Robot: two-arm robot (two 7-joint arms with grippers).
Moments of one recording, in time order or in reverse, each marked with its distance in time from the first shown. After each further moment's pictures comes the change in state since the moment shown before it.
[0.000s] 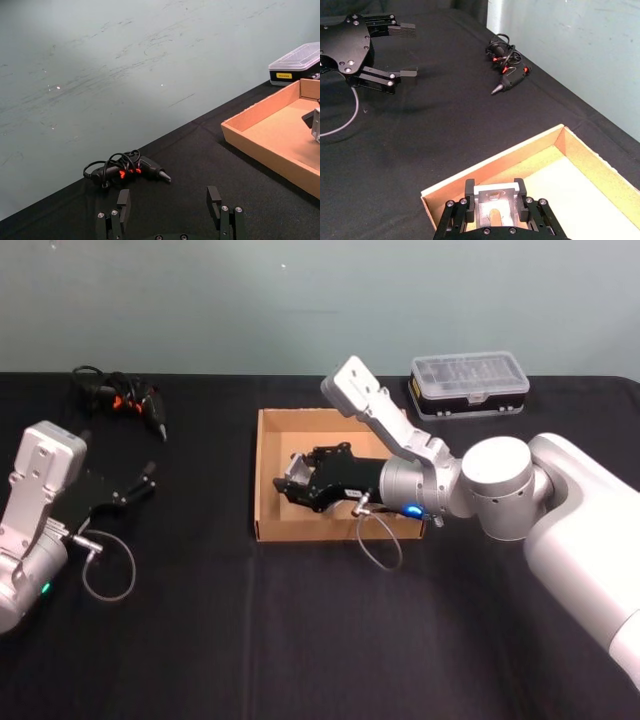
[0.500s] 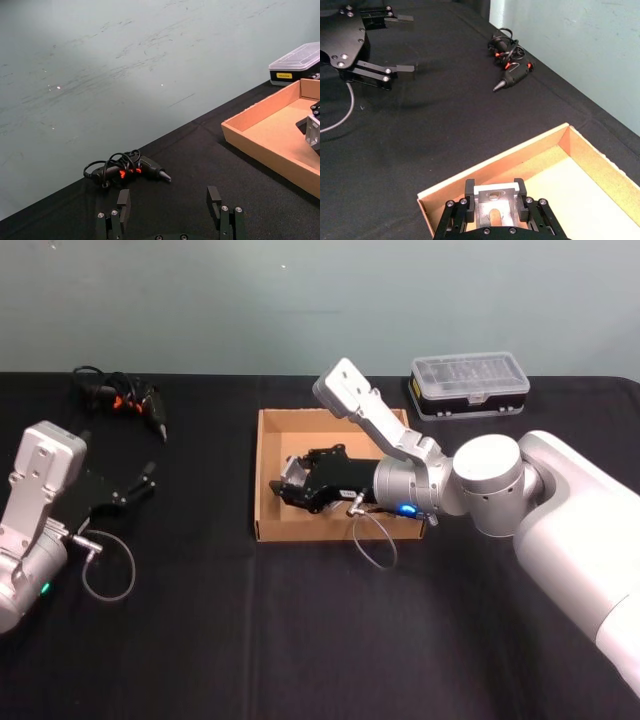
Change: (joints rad) left arm 0.000 0.000 0.000 0.000 0.000 0.000 0.000; right arm 0.030 -0.035 -0.003 0.074 -0.022 -0.017 0.018
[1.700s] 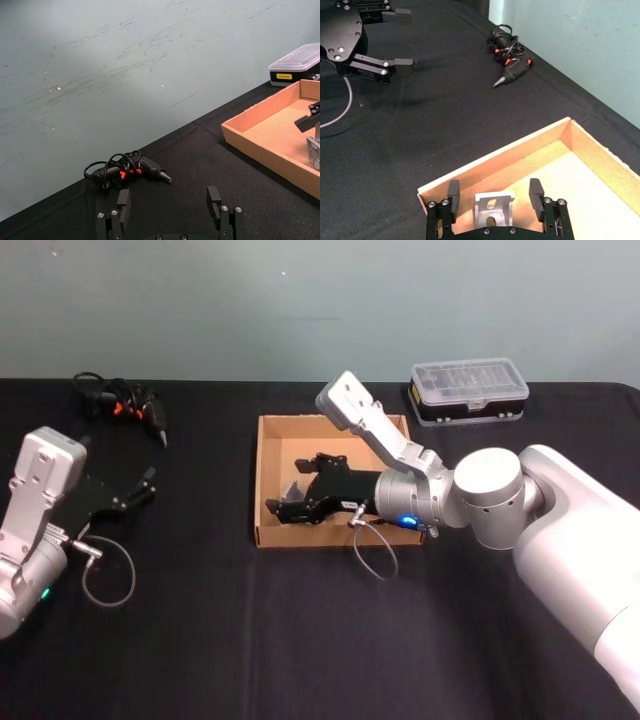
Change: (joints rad) left arm 0.000 0.000 0.000 0.000 0.000 0.000 0.000; right arm -0.013 -0.012 0.022 0.023 -0.015 -0.015 0.006
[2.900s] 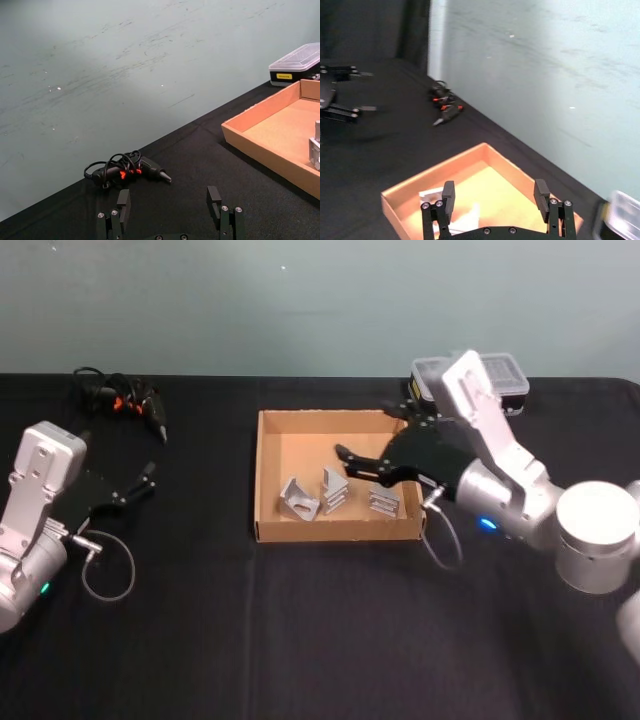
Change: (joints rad) left arm 0.000 0.000 0.000 0.000 0.000 0.000 0.000; right arm -0.299 0.206 0.176 -0.512 0.018 -0.035 -0.234
